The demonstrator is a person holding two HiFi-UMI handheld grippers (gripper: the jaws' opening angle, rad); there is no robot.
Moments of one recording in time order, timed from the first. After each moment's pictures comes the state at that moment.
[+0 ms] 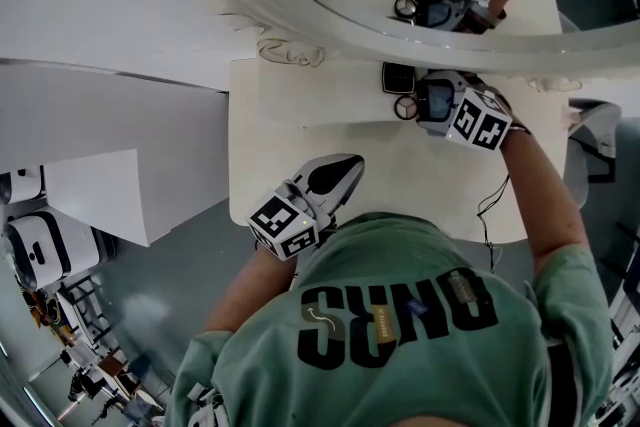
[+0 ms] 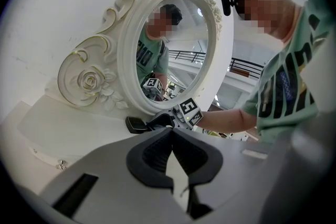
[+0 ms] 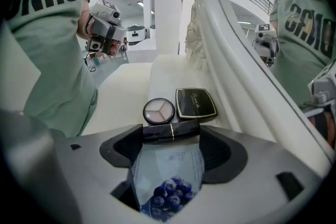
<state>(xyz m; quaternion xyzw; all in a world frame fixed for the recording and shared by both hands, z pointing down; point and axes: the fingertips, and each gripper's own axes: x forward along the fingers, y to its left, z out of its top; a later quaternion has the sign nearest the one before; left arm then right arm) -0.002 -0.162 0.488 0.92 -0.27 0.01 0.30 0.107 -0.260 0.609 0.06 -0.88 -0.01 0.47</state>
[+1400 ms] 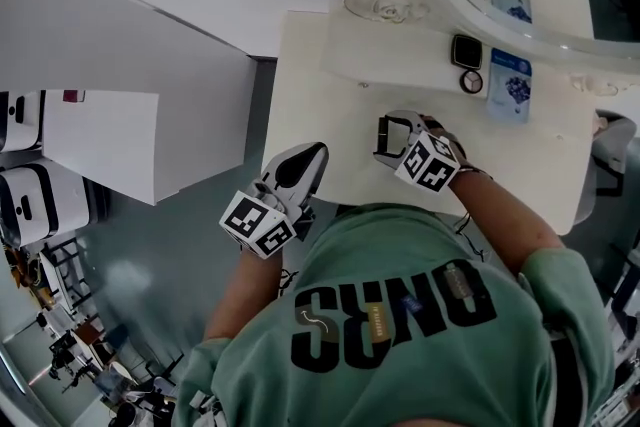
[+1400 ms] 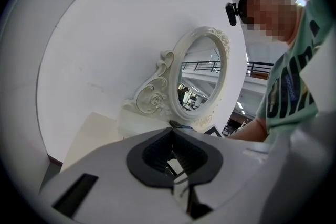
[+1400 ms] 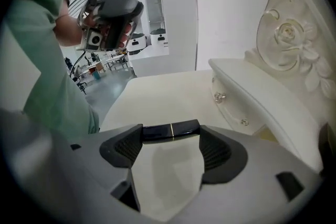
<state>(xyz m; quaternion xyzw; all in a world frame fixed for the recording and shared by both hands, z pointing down) -0.191 -0.093 0.501 0.86 -0.42 -0.02 0.28 -0.099 -0.106 0.667 0.05 -0.89 0.06 0.44</state>
